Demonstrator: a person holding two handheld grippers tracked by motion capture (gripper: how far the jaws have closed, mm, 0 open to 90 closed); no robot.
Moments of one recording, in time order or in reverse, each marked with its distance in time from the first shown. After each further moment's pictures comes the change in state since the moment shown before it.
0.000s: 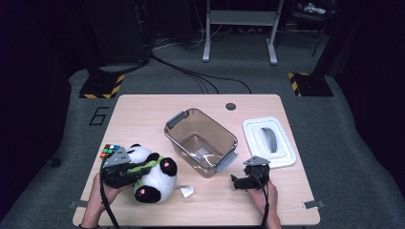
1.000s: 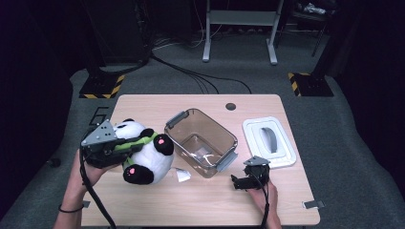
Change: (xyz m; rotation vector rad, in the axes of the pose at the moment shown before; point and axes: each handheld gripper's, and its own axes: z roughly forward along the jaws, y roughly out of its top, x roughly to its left) left arm -0.001 0.090 -0.065 -0.086 0.030 0.161; right arm 0.001 0.000 0.000 -0.003 -0.001 0.019
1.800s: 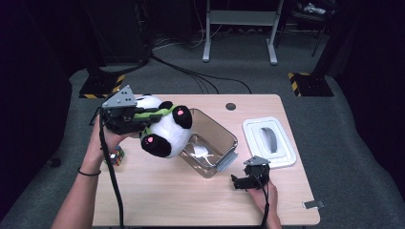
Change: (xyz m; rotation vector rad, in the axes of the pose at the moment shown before) left arm 0.022 0.079 0.037 -0.050 -0.045 0.064; right arm -0.001 0.000 0.000 0.000 0.002 -0.013
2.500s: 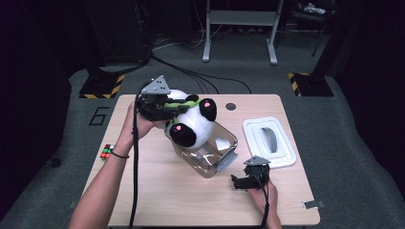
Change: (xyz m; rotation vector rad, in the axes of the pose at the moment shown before) left arm 0.000 0.032 0.073 0.005 -0.063 0.020; right arm 0.001 0.000 0.000 -0.003 -0.003 0.008
